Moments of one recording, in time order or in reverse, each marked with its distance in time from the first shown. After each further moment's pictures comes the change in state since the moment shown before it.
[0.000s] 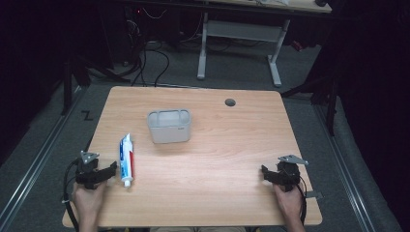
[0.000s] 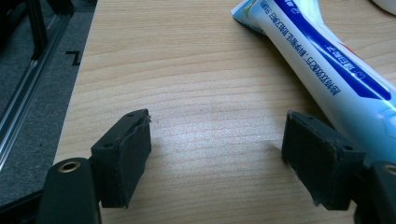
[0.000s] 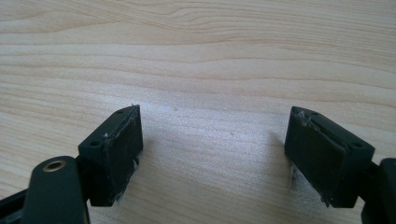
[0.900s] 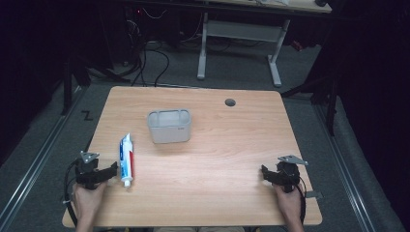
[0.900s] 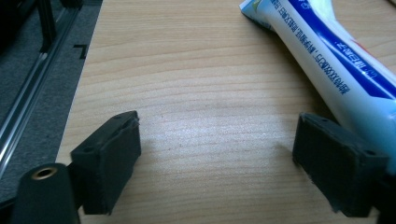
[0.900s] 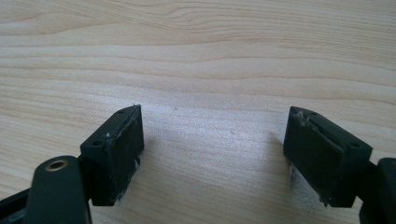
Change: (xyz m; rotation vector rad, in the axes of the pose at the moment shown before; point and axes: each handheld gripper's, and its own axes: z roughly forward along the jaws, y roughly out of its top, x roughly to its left) left arm -0.002 0.000 0.001 0.017 0.030 -0.025; right arm 0.002 0.000 -0.001 -0.001 -0.012 0.015
